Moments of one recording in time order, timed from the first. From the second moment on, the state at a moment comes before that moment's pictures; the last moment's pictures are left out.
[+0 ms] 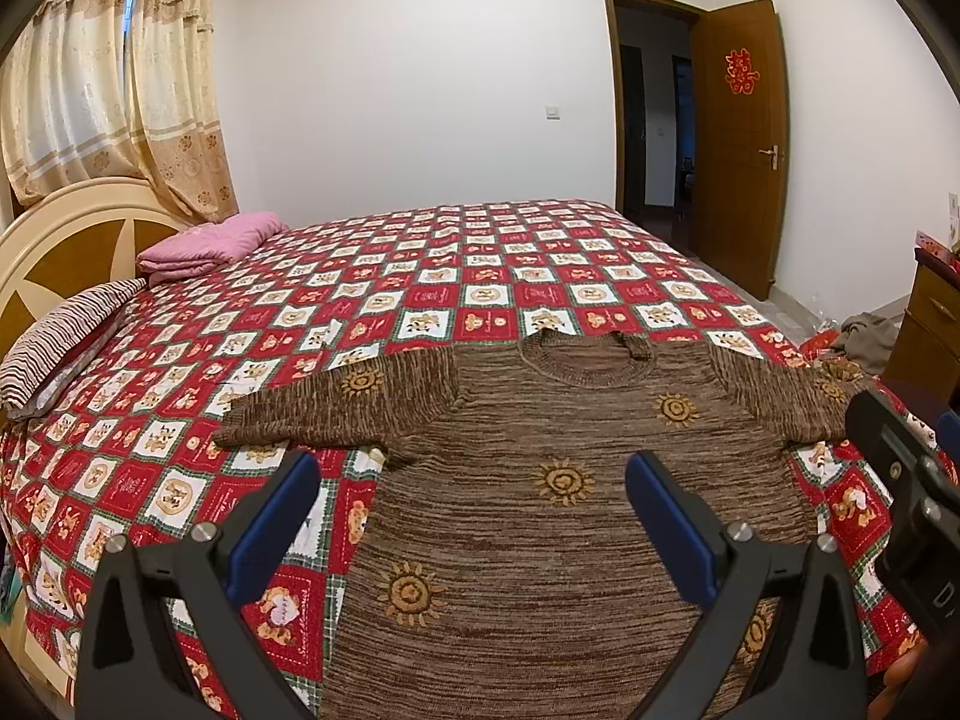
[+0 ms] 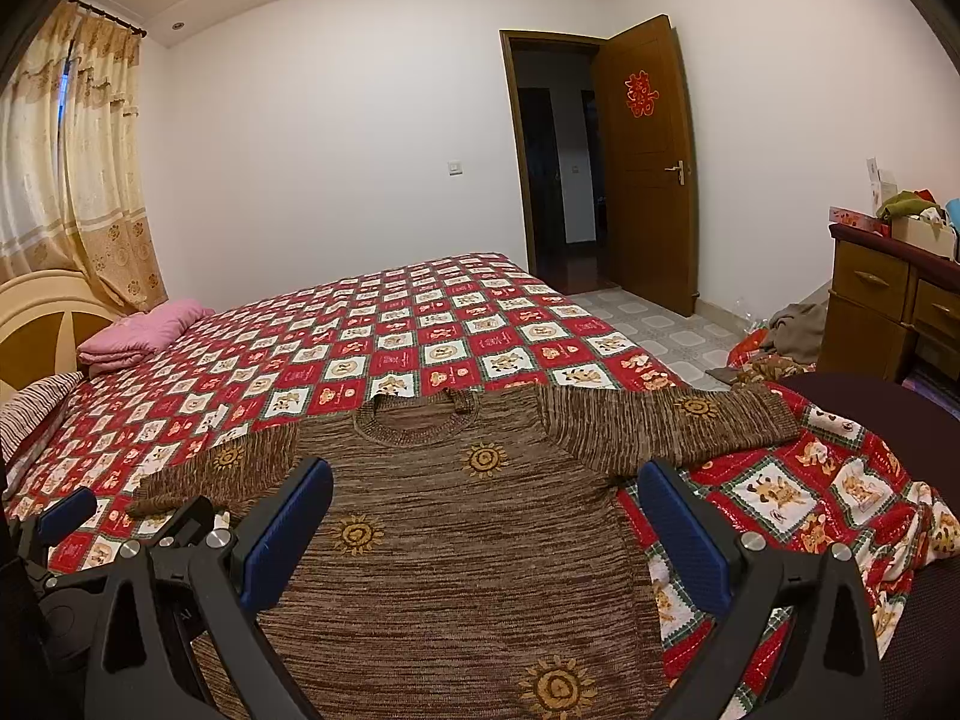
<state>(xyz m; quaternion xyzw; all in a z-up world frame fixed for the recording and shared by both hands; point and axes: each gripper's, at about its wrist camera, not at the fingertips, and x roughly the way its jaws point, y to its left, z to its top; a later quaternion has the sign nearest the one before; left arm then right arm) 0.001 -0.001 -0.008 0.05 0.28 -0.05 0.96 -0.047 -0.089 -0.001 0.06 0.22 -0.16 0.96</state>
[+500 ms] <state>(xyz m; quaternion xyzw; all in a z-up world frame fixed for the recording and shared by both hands) 0.000 -0.002 -0.009 0.05 0.28 -0.05 0.96 -0.047 -0.089 -0.001 0.06 0.22 -0.17 0.96</state>
